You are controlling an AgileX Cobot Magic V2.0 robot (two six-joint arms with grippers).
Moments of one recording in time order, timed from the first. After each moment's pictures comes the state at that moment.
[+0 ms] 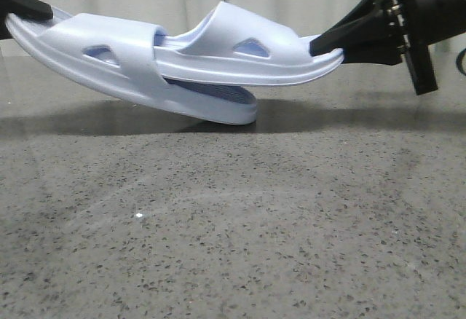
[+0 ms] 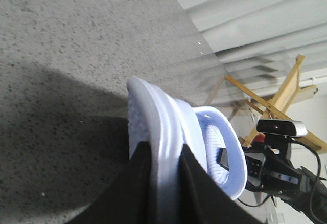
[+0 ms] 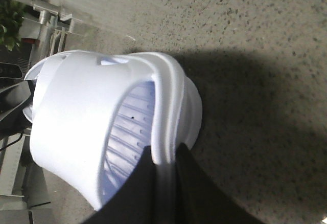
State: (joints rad) left arm 0.12 1.48 -0.79 -1.63 1.05 0.92; right arm 0.01 1.69 -1.02 1.46 1.00 -1.03
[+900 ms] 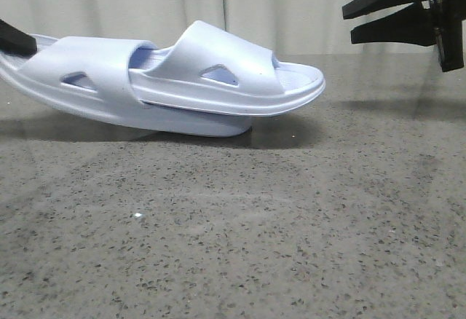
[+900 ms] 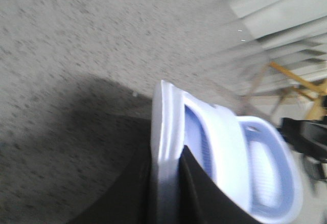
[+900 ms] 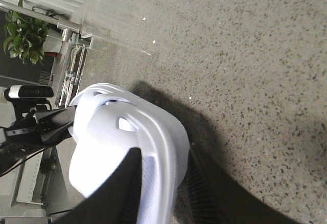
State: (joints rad) left arm 0.16 1.49 -0.79 -1.50 0.98 1.02; right arm -0.17 1.72 -1.10 1.44 1.17 -1.00
